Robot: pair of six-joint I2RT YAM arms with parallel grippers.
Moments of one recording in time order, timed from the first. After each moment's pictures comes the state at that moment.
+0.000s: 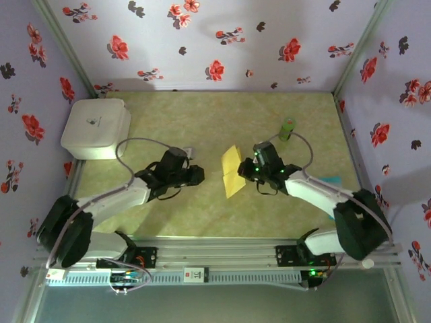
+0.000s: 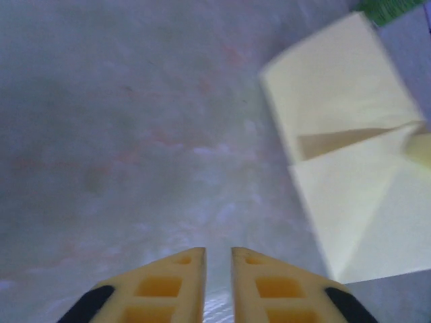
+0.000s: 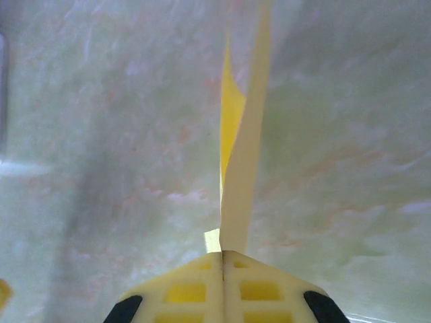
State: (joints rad) left arm -0.70 1.21 0.67 -0.17 0.06 -0.68; right arm 0.61 1.29 0.80 -0.33 -0.04 0.77
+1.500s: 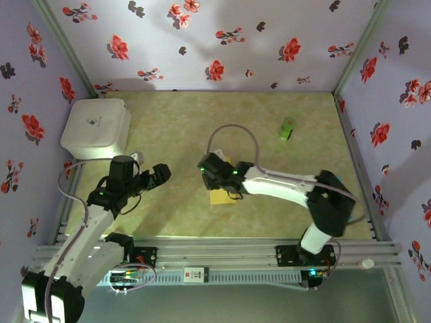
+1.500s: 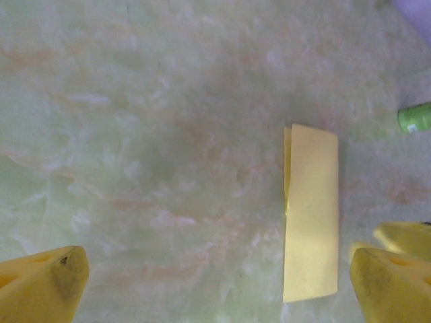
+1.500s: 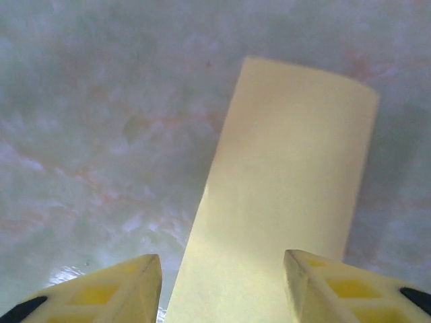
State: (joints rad) left arm -0.28 0.84 0.54 -0.45 0.28 -0.69; right arm 0.97 1.52 1.01 -0.41 0.27 0.57
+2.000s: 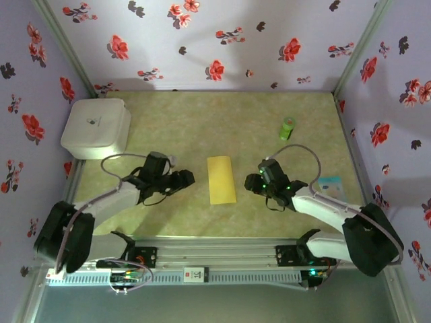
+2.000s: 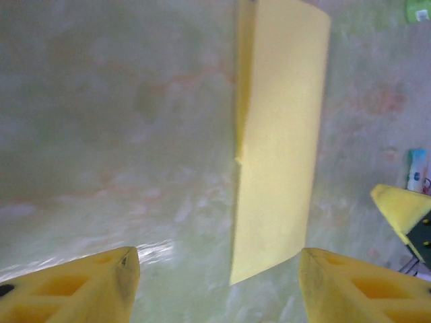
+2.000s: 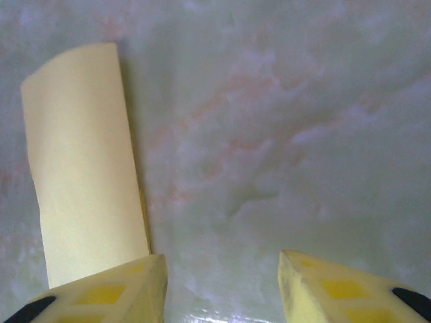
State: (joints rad) left arm -0.55 1.31 0.60 -0.13 0.37 -0.84; right arm 0.61 1.22 0.49 -0.14 -0.05 0.80
